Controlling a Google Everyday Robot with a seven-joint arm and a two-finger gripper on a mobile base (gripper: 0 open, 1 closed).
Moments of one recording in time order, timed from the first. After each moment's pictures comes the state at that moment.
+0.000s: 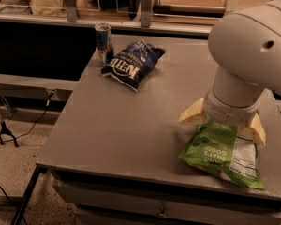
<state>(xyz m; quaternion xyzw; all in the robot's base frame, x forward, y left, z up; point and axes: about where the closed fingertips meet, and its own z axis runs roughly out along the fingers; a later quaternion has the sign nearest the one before) 0.425 -0.185 0.828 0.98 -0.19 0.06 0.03</state>
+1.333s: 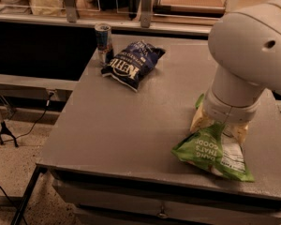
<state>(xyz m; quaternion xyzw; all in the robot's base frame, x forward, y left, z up) 0.424 -0.185 0.831 0.98 -0.19 0.06 0.03</state>
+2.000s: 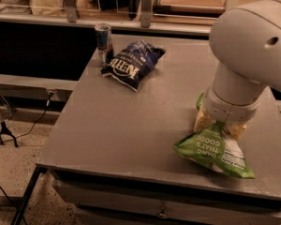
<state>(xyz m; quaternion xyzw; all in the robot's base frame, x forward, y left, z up) 0.427 -0.182 0.837 0.98 -0.18 0.07 0.02</state>
